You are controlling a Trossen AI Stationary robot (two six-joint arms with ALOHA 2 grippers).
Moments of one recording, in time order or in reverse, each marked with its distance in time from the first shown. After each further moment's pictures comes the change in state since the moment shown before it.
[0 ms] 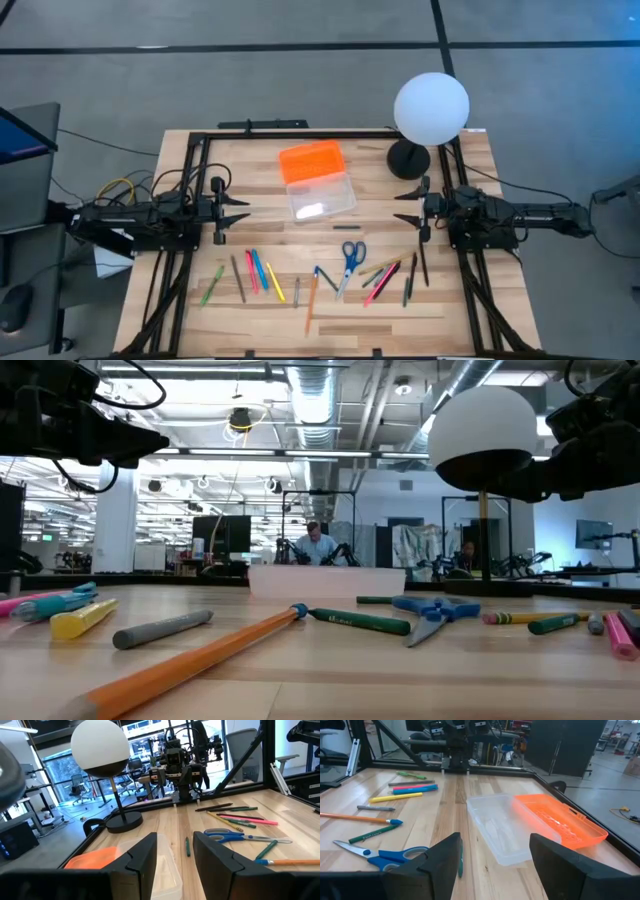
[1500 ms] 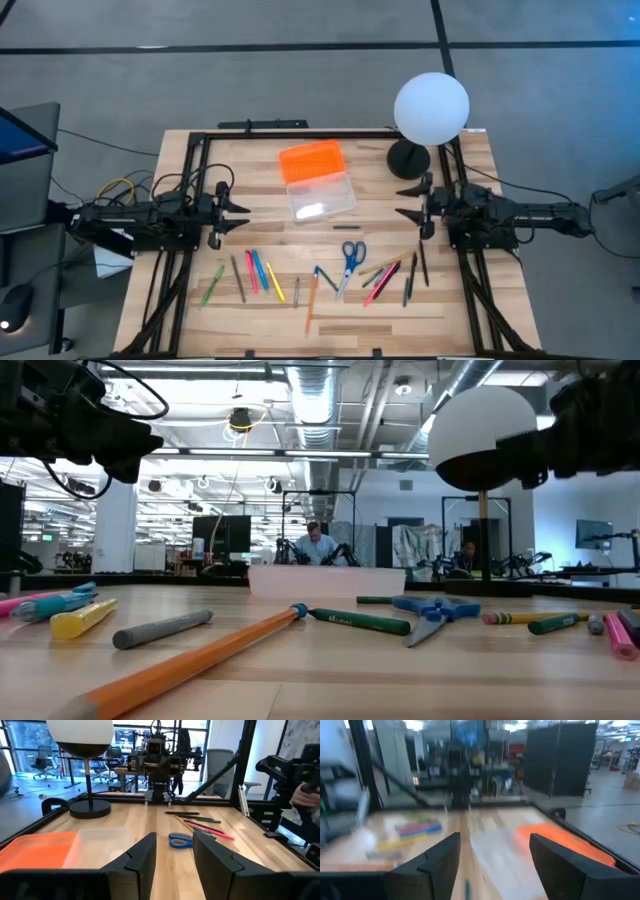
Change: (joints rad) left arm -0.001 0.005 0.000 -0.010 0.103 -0.268; right arm 0.005 0.000 0.000 0.194 -0.001 0.115
